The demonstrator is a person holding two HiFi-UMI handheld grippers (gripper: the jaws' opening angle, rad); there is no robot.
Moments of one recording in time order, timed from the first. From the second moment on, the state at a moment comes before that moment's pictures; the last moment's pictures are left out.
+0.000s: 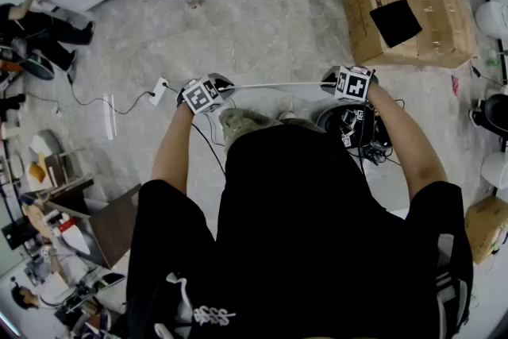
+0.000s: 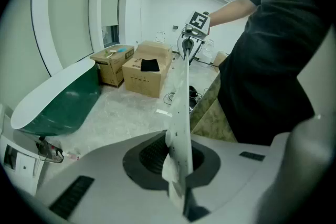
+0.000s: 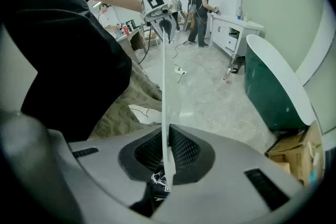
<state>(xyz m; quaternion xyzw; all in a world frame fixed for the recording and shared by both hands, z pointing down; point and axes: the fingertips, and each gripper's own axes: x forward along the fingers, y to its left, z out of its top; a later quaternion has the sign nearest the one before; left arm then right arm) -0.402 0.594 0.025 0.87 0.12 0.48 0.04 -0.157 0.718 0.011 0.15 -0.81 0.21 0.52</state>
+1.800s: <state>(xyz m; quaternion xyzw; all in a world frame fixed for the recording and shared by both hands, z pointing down) -0.376 0.364 0.034 0.86 0.13 0.48 0.09 -0.130 0.485 0.022 0.21 -0.81 0.26 0.48</state>
